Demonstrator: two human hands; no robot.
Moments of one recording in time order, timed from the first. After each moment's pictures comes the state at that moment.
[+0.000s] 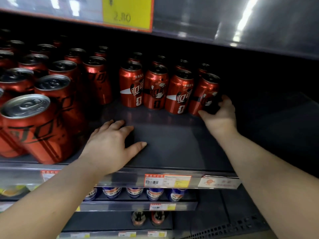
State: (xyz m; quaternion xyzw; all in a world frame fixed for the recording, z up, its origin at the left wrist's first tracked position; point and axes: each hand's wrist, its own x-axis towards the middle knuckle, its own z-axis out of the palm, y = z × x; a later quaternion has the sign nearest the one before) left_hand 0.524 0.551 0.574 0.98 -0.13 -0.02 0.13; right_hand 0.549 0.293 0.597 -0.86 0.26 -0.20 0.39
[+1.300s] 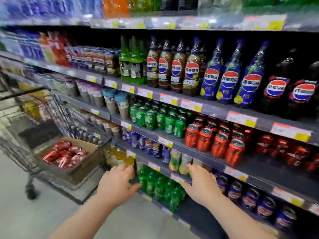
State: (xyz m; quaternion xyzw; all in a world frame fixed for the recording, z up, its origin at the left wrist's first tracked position) left_hand 0.137 0.955 0.722 0.99 0.13 0.01 0.06; right_hand 0.236 0.725 0.729 -0.97 -0.21 0.08 0.13
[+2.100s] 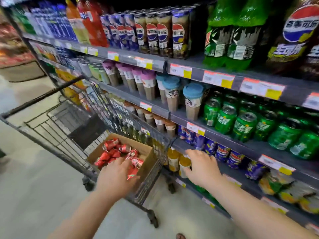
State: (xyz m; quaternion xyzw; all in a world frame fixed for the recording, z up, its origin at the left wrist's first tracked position) left_hand 0.215 1.343 0.701 0.96 0.26 -0.07 0.03; right_hand 0.360 1.145 0.684 -0.94 -0.28 0.16 0.12
